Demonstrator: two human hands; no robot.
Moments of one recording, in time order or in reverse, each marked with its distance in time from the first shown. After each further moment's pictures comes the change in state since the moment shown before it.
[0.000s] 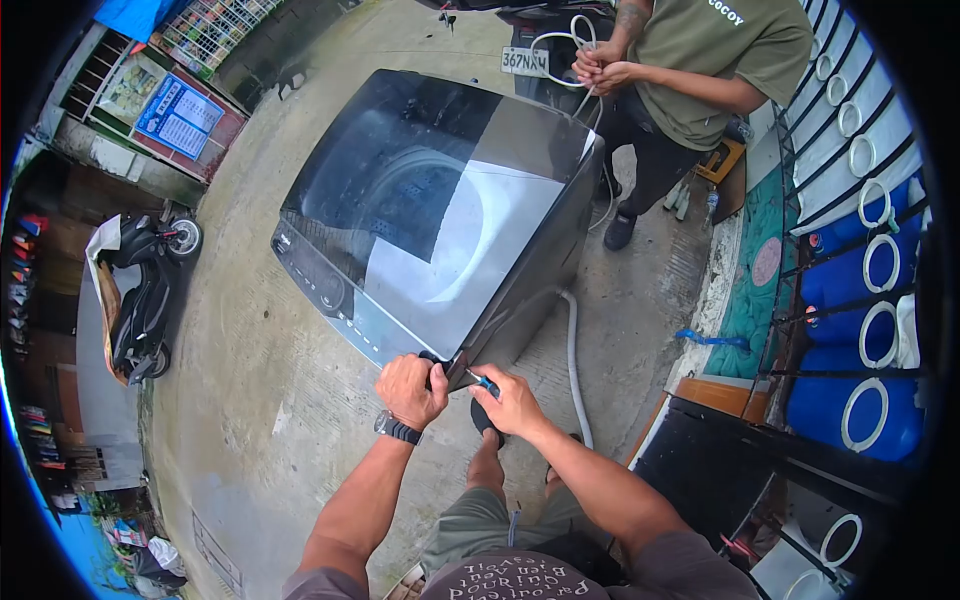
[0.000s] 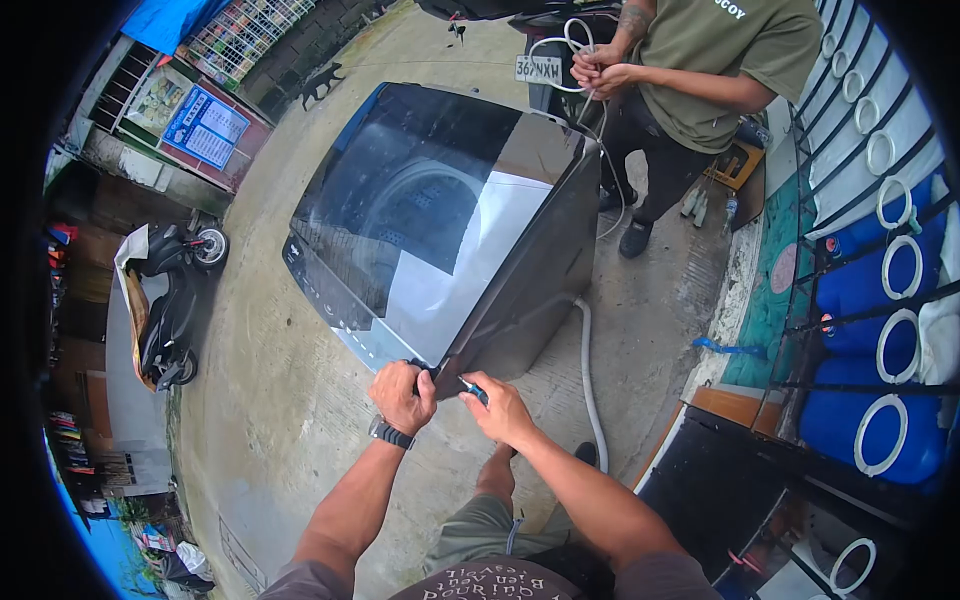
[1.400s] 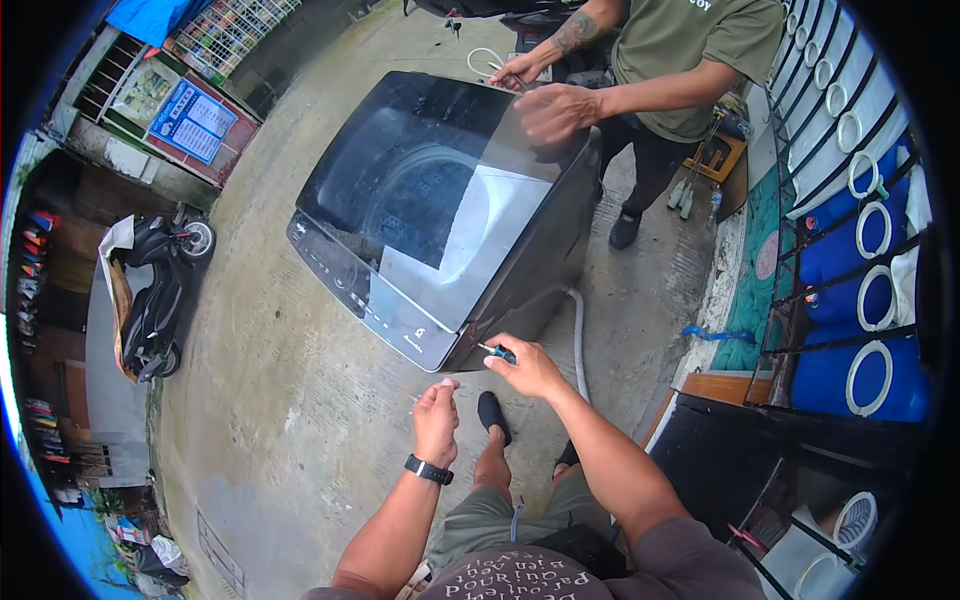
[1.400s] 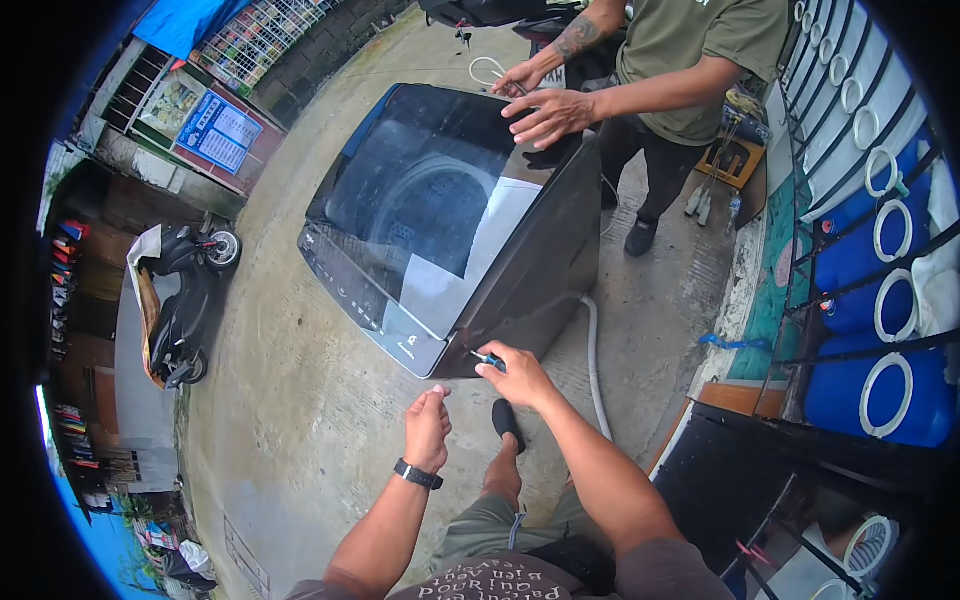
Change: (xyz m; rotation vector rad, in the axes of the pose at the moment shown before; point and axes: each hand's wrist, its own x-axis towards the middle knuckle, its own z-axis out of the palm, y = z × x) left_hand -0.068 0.063 -0.017 -0.953 -0.053 -1.320; right_hand 0.007 0.006 -0.027 -0.105 -0.087 0.123
